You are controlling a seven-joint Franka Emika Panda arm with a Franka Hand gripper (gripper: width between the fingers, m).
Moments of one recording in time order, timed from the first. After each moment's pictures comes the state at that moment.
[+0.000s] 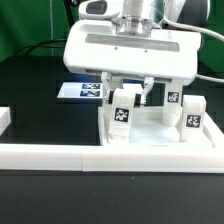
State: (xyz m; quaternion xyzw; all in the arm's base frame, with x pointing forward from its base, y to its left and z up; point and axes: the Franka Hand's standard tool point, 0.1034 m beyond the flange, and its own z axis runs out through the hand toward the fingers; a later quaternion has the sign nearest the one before) arm 0.602 0.006 0.077 0.95 -0.06 0.30 0.06
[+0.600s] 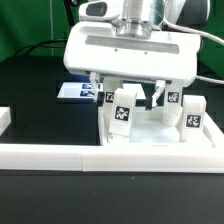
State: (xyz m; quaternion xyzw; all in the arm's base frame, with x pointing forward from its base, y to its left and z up) arm 0.600 0.006 0.073 0.95 -0.06 0.29 0.06
